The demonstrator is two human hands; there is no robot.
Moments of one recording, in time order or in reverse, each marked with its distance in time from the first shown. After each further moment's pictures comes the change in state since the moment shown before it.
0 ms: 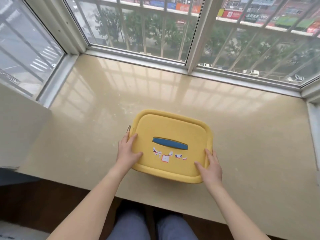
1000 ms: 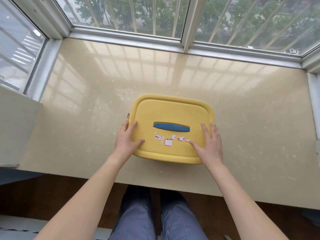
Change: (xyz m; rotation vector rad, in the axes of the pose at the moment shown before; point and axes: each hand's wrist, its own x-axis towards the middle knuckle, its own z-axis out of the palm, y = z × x) left_hand 0.006 -0.021 -0.008 0.116 -0.080 0.056; right_hand -0.011 -0.021 0.014 -0.298 0.075 -0.192
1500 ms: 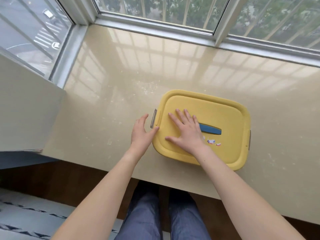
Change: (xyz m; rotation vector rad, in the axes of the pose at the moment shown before) left_hand 0.013 -0.028 -0.019 -0.380 0.105 -0.096; right_hand 0.036 -0.145 0.073 -0.225 -0.257 -0.479
